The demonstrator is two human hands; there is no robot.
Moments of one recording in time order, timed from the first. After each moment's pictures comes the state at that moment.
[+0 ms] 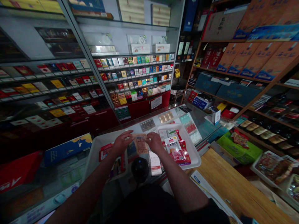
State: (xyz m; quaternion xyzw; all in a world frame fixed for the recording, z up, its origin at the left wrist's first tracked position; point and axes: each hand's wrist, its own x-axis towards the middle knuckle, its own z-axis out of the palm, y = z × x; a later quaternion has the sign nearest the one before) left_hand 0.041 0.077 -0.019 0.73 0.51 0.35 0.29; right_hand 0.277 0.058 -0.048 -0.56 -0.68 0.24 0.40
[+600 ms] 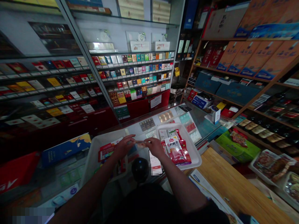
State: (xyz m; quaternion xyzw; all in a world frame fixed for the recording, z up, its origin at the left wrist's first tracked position) left_hand 0.036 0.074 -0.055 0.77 0.49 0.30 0.29; right_hand 0.272 0.047 -0.077 -0.56 -0.64 0.36 0.39
